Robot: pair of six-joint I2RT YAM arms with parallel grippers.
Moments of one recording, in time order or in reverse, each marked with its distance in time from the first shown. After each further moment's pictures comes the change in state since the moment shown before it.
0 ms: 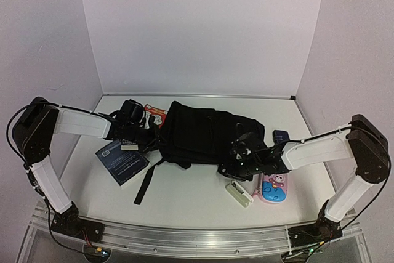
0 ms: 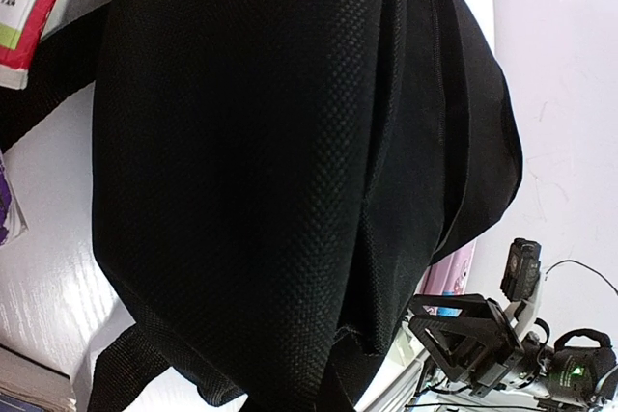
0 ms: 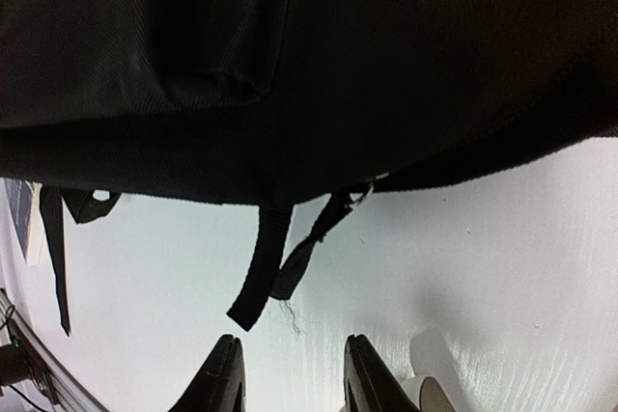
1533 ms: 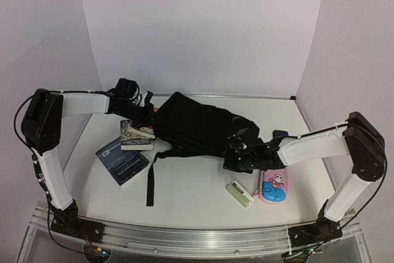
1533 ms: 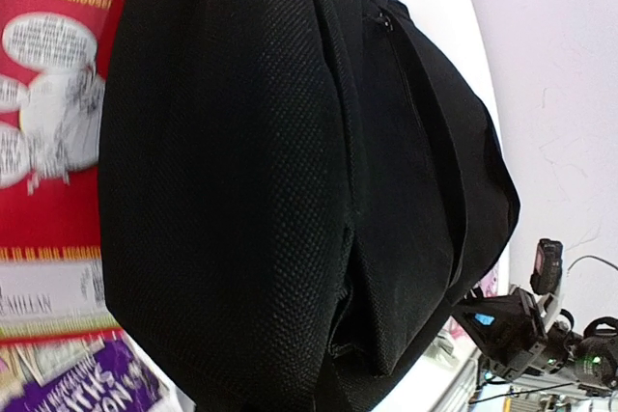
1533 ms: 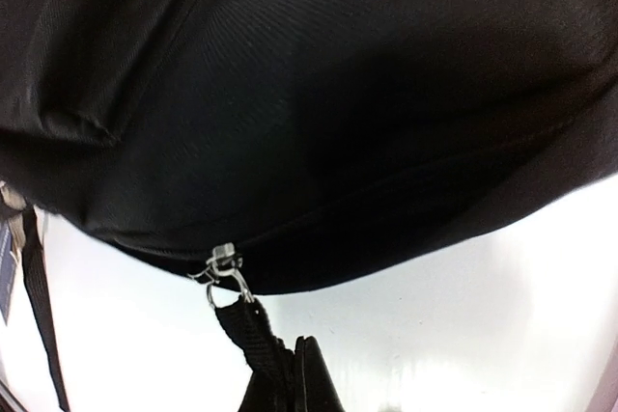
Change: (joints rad) left arm 0.168 0.125 0.320 -0.231 0.071 0.388; right arm -0.005 0.039 0.070 -0.030 0.179 -0.046
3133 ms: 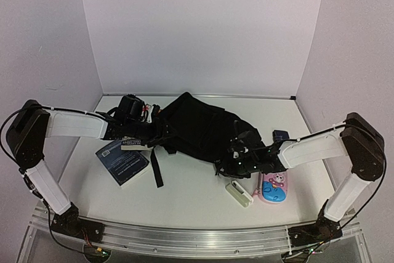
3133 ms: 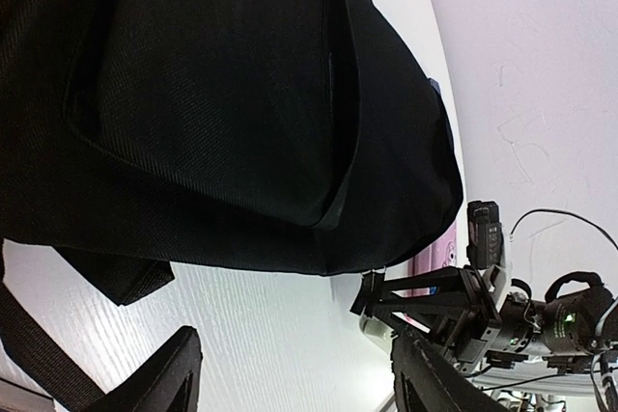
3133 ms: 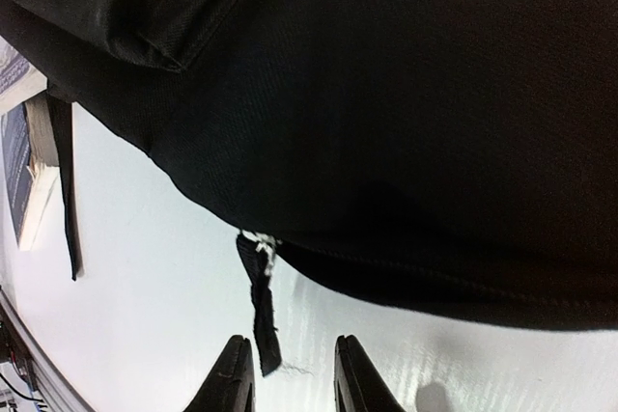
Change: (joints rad) left arm -0.210 -0.196 -0.321 0.299 -0.098 -0.260; right arm -0.014 0.007 -0.051 0.078 -0.213 -0.085
